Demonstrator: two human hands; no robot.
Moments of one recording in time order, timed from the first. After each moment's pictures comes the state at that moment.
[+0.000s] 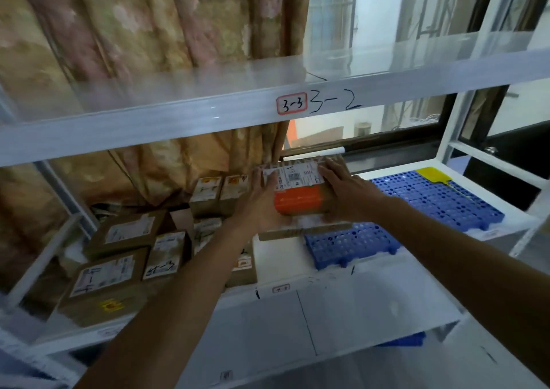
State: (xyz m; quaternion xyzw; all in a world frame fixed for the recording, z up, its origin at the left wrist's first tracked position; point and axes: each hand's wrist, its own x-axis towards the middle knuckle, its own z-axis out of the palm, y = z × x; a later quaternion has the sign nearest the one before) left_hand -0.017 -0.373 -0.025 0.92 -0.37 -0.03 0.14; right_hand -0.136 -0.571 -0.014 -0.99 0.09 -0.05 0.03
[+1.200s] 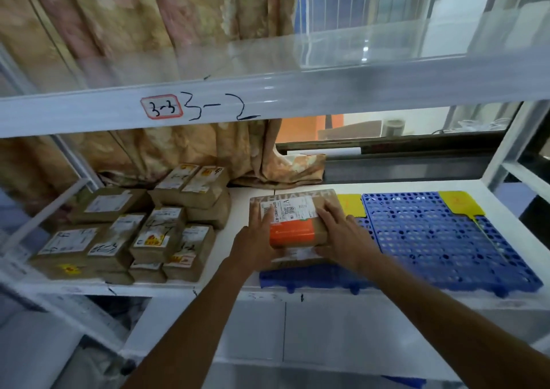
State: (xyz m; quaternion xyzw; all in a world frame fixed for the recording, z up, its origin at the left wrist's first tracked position) left_hand -0.051 -0.523 -0.138 0.97 -0.22 -0.01 0.11; right_hand -0.125 -0.743 -0.136 -0.99 0.00 -0.03 0.13
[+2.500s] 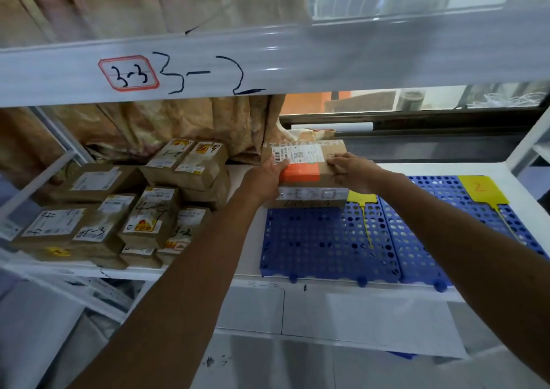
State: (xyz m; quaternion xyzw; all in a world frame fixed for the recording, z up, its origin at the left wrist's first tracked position) left_hand 0.059 -0.563 -0.115 0.97 -0.25 0.01 0.00; right_hand 0.003 -0.804 -0.099 -0.99 0.00 0.08 0.11
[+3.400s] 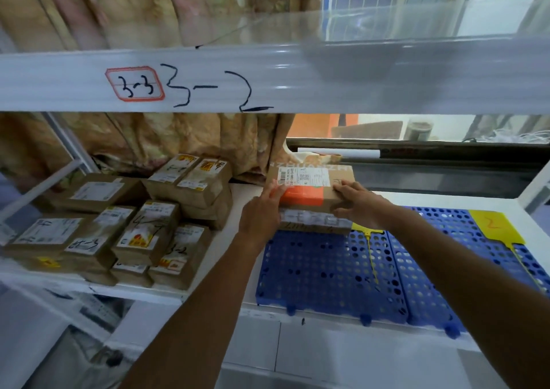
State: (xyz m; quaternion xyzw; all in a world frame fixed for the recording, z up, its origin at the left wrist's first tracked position) left_hand 0.044 -0.555 -0.153 0.96 -0.23 0.14 0.11; right_hand -0.002 -0.808 -0.114 -0.98 0.00 0.08 0.17
